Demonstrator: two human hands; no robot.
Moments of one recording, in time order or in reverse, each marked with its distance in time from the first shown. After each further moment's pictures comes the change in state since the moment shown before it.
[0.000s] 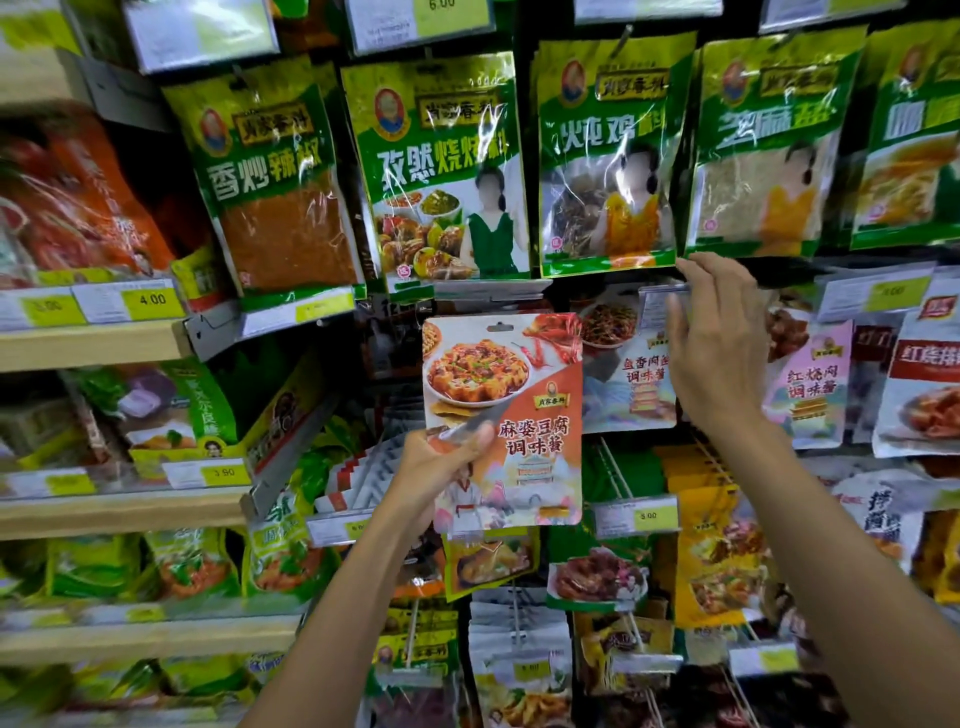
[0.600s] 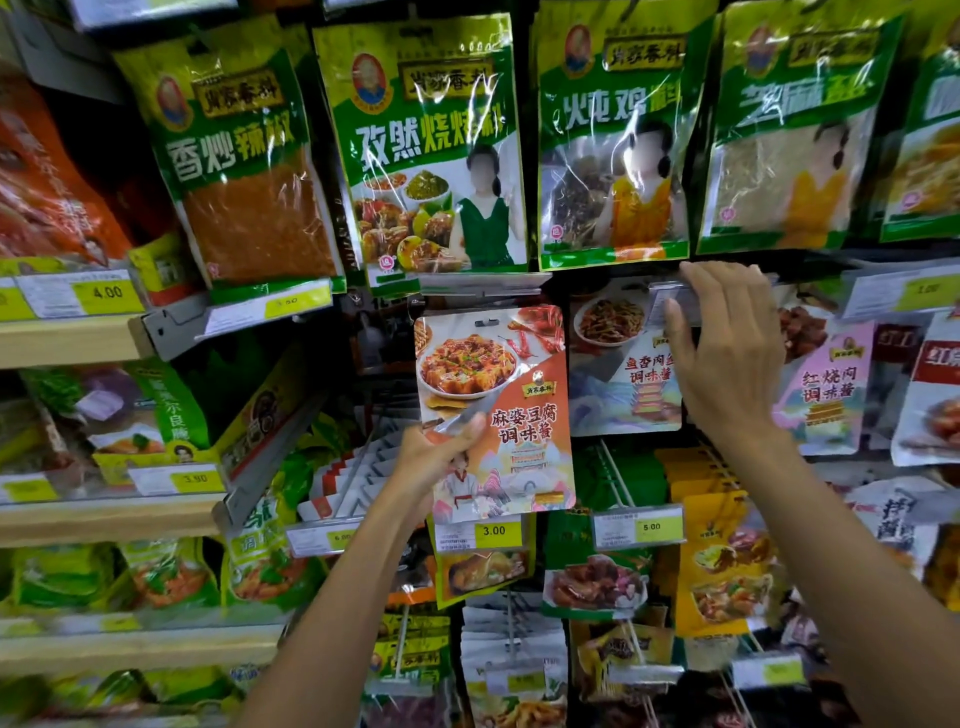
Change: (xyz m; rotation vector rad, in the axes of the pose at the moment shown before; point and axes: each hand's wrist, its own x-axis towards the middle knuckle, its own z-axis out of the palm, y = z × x) left_hand 0.044 -0.027 0.000 -0.021 0.030 -0.100; right_hand -0.005 0.019 0.022 -0.037 0.127 -0.128
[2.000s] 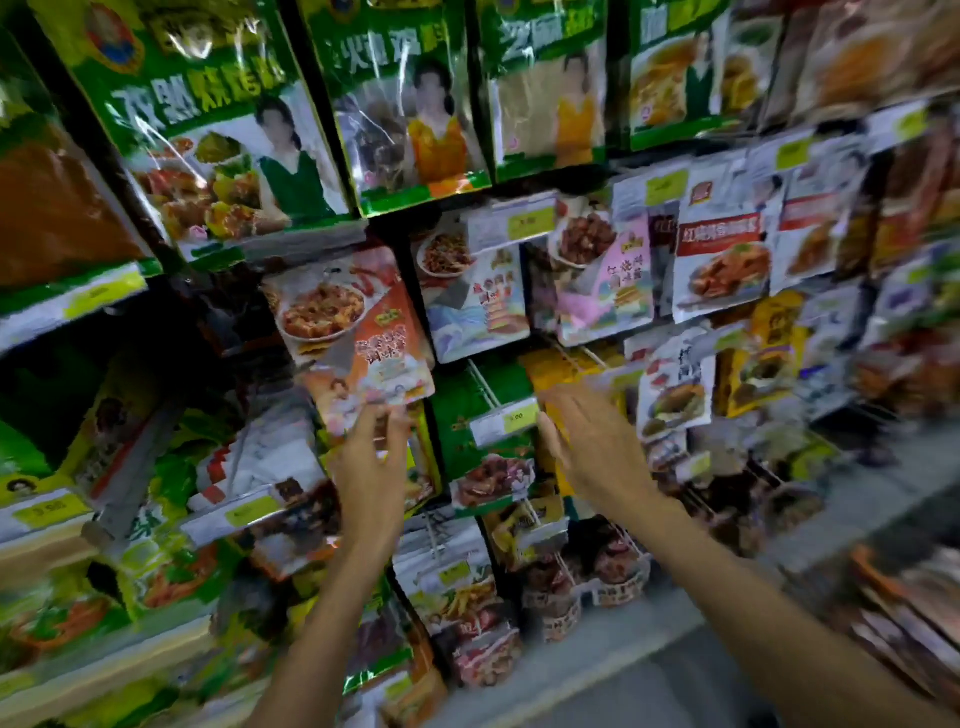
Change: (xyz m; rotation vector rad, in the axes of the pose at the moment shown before) left_hand -0.117 0.007 0.060 0.534 0.123 0.416; right_hand -0.121 -0.048 -0.136 0.116 -0.590 0.208
